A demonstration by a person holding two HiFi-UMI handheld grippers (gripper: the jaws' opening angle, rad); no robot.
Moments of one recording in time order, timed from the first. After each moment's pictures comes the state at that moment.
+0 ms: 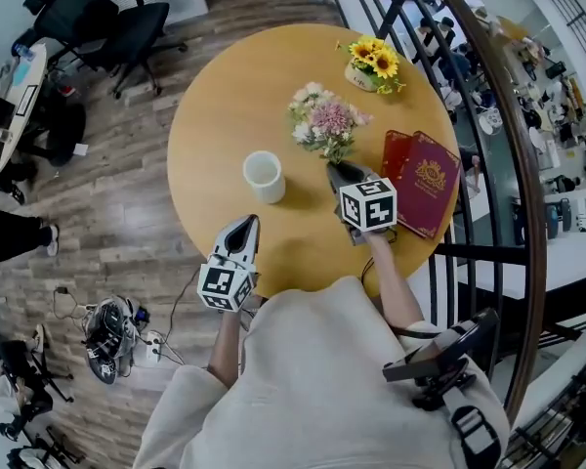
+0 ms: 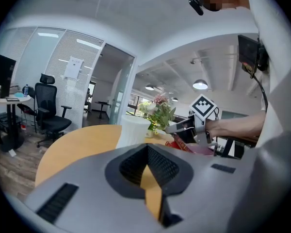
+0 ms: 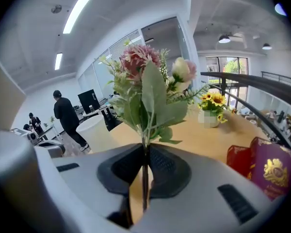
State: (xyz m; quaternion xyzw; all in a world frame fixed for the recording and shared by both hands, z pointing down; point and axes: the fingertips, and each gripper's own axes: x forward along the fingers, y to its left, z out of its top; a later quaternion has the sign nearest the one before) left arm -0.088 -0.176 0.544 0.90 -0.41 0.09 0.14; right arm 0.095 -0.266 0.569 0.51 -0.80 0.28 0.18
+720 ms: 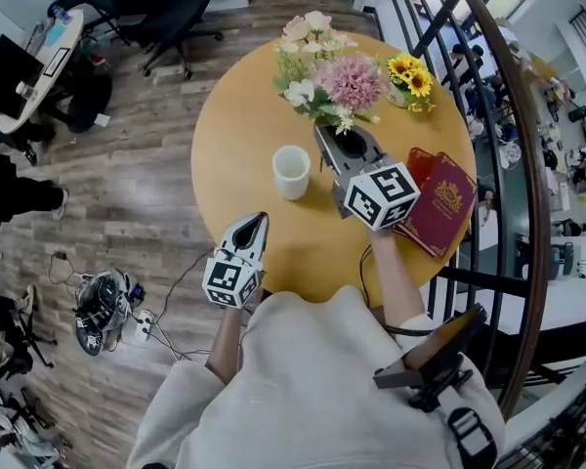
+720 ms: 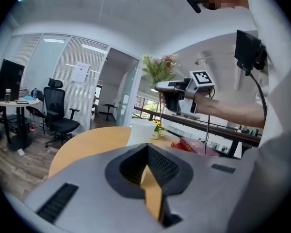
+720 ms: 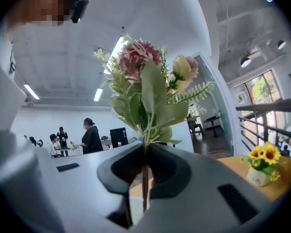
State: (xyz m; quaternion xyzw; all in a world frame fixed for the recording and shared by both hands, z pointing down) left arm -0.105 -0.170 0.536 0.88 -0.45 0.08 0.14; right arm 0.007 -0.309 0.391 0.40 -0.91 0.11 -0.05
